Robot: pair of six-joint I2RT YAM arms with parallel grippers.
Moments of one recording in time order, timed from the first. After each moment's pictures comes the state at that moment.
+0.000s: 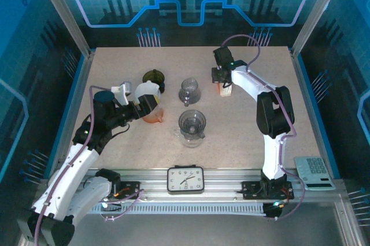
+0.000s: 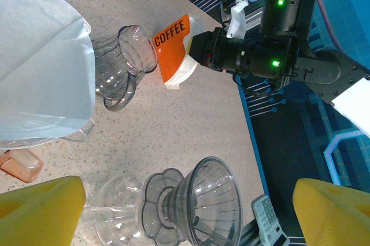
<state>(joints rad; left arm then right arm) -0.23 0.80 0.76 -0.36 0.46 -0.79 0.35 2.06 1.68 -0.60 0.20 0.28</state>
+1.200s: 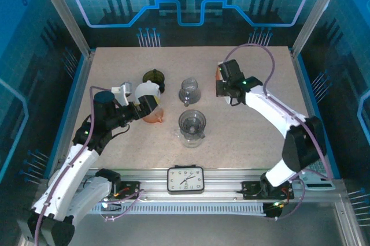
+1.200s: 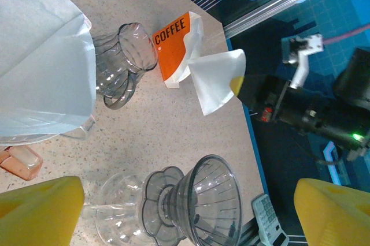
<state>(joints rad) -0.23 0.80 0.75 -0.36 0.47 -0.79 0.46 1.54 1.27 -0.61 0.24 0.32</state>
